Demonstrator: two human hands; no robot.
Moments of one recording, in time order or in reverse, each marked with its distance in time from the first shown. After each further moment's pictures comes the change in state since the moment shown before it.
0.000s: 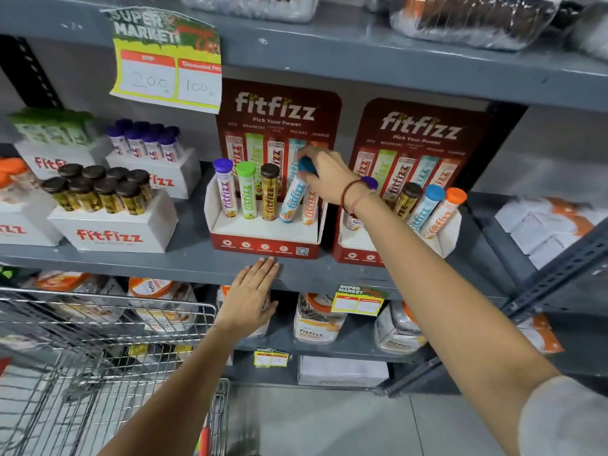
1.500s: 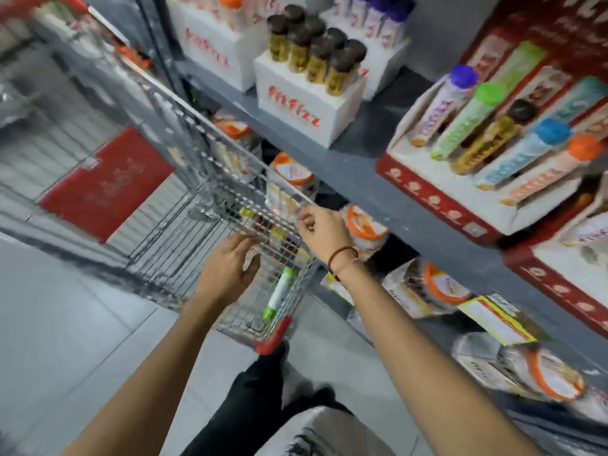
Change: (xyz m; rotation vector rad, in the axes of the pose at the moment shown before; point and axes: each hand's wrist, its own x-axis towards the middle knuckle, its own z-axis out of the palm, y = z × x) left_hand -0.213 -0.051 -0.030 -0.306 0.161 -0.787; right_hand -0.078 -0.121 0.272 0.257 -0.400 -0.128
